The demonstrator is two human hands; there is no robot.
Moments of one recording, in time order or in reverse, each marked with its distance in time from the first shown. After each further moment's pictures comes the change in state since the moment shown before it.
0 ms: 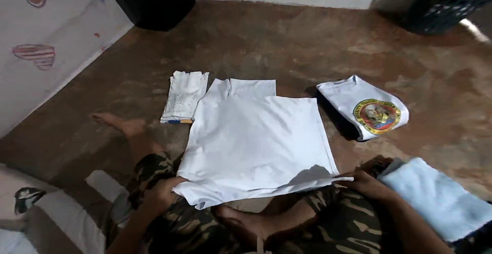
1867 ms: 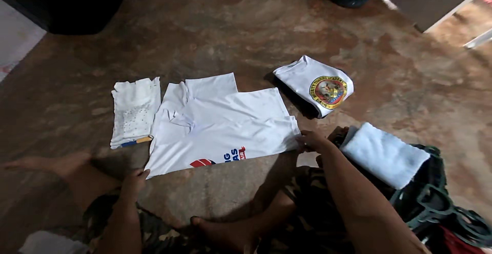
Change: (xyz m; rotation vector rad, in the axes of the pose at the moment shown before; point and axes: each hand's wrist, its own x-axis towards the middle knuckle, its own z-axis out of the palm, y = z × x) left_hand 0.162 -0.059 0.008 -0.307 0.214 -0.509; right_hand 0.095 -0.007 -0.007 0.225 0.224 0.558
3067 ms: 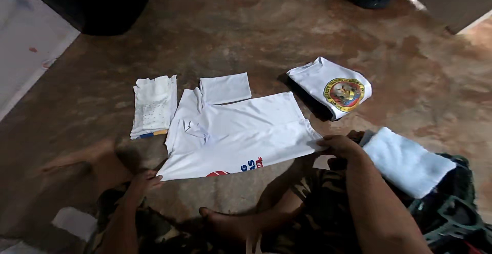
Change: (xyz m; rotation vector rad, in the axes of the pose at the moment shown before) left_hand -0.060 -0.007 -0.024 -0.209 -0.158 -0.062; right_hand -0.018 0.024 -0.022 0.150 0.014 0.003
